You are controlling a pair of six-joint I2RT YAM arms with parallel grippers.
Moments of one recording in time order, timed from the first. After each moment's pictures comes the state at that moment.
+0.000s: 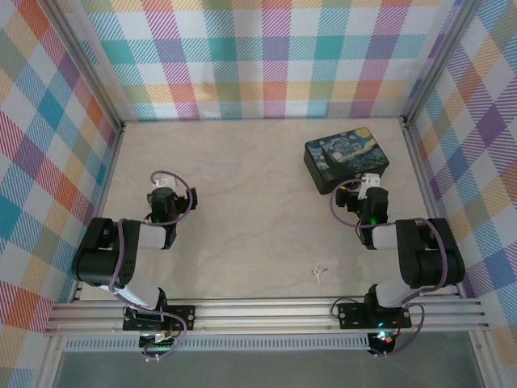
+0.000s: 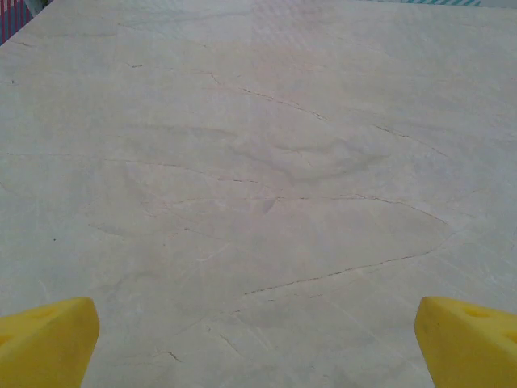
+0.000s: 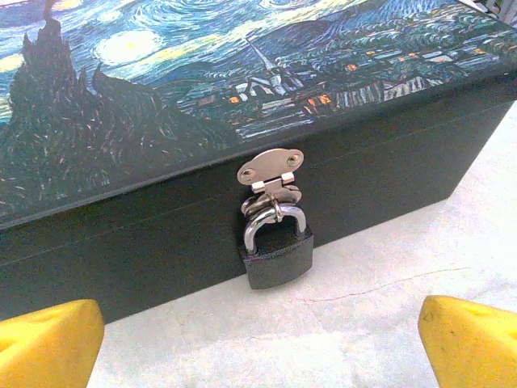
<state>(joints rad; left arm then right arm) -0.09 1.57 0.42 0.71 -0.20 -0.11 0.04 1.54 0.38 0.75 0.04 0.08</state>
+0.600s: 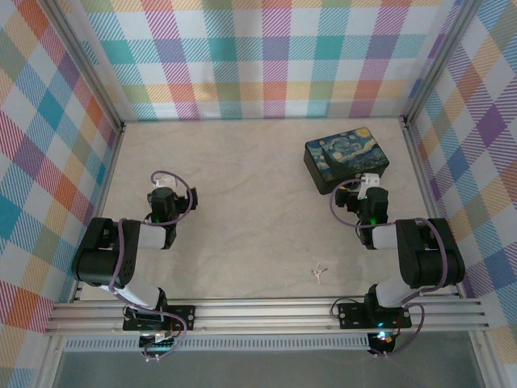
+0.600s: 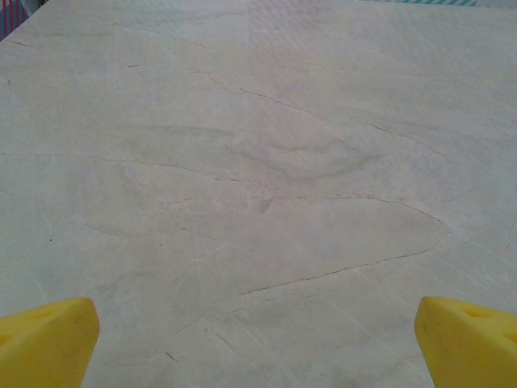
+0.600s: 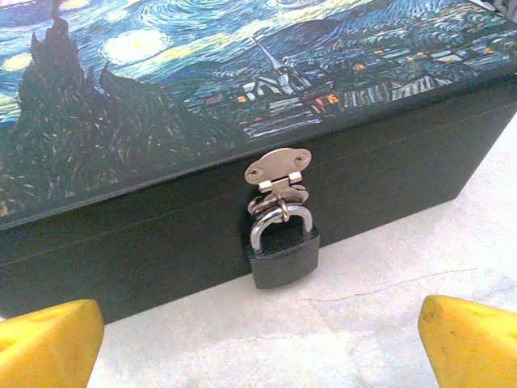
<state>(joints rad) -0.09 1.57 0.42 0.71 -0.19 -0.11 0.04 1.54 0.38 0.74 0.03 0.07</state>
